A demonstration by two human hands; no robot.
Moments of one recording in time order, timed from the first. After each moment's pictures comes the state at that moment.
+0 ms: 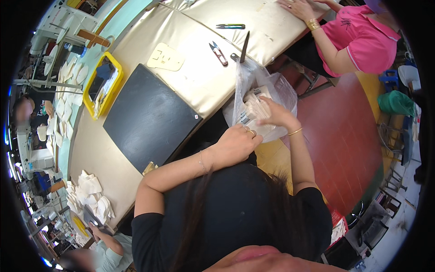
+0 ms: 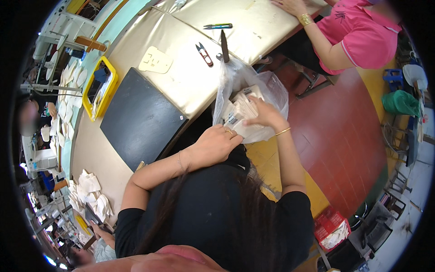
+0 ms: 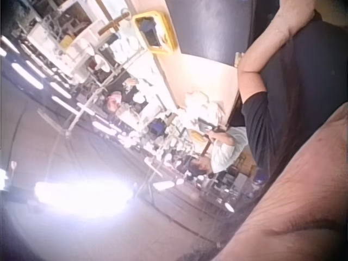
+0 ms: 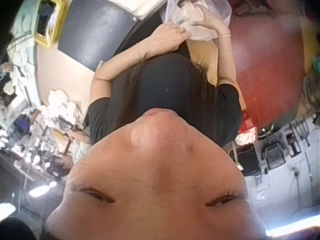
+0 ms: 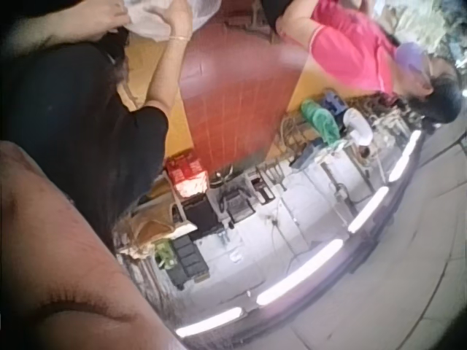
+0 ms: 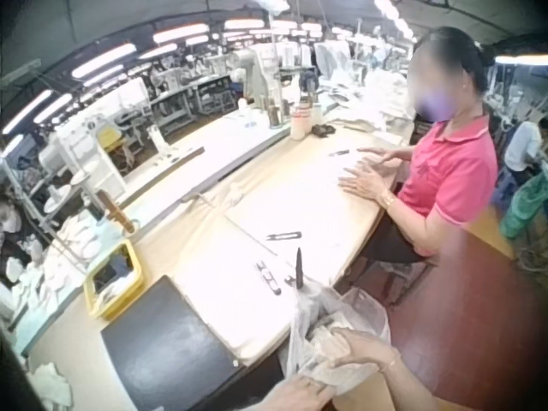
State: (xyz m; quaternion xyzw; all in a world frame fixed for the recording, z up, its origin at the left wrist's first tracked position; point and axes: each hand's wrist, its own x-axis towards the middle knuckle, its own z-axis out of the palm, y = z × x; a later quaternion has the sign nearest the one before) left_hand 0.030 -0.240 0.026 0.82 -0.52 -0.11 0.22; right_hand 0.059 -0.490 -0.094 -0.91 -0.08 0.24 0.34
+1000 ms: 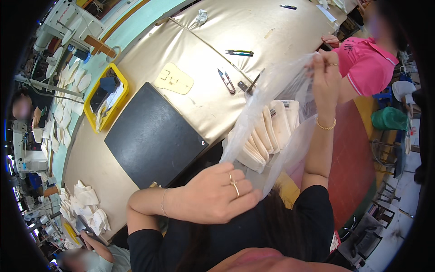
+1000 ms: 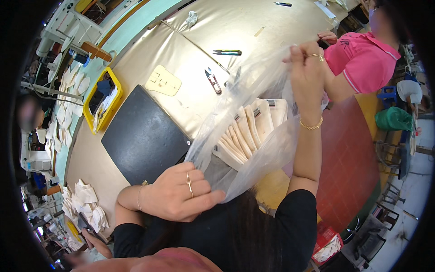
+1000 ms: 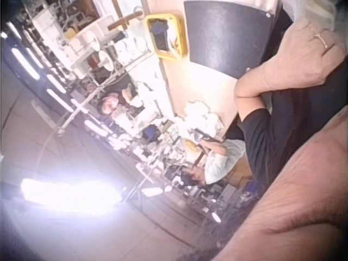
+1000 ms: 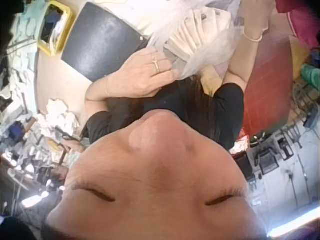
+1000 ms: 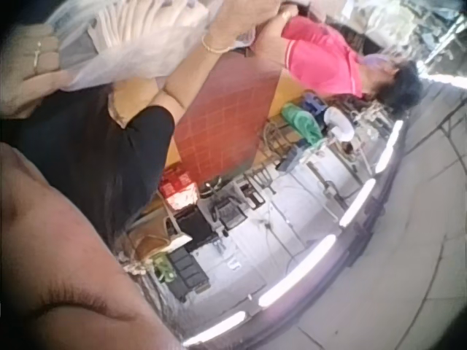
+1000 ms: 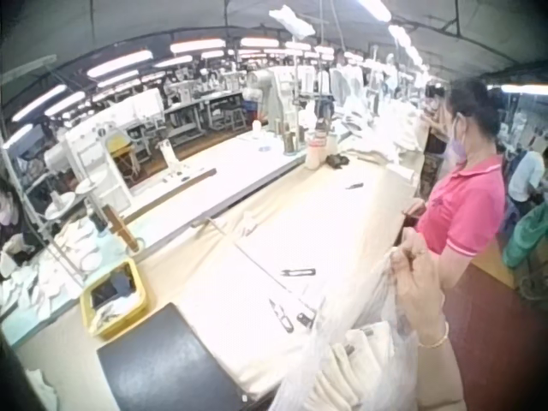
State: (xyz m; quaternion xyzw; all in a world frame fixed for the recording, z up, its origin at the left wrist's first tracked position) left_hand 0.060 -0.168 0.168 0.73 -0.56 0.03 0.39; right_hand 0.183 -0.468 0.120 -0.83 -0.02 -0.29 0.48
